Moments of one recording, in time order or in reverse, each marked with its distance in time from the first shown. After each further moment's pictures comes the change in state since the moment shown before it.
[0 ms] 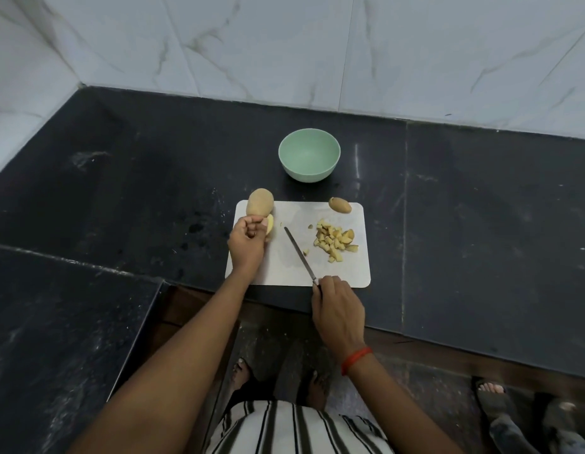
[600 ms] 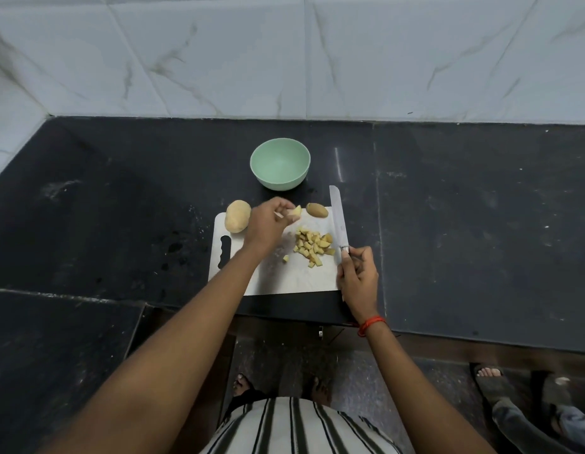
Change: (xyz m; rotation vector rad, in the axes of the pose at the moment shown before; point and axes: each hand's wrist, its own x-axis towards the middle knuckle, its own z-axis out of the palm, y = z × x) left_hand 0.010 0.076 0.071 0.365 -0.452 0.264; right_hand 0.039 0.067 -0.014 1.018 0.165 0.537
